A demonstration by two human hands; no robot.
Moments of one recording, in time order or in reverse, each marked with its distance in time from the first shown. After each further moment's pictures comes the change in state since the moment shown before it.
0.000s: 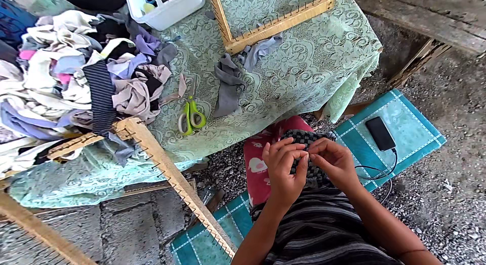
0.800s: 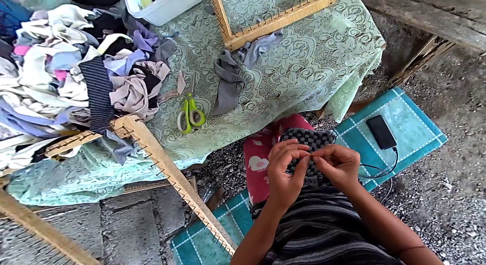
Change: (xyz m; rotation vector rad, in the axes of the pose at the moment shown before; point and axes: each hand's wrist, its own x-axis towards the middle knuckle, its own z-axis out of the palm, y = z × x) left_hand 0.001 0.005 -0.007 -0.250 -0.053 -0.139; right_hand -0.002 0.005 0.002 -0.106 0.071 -0.260
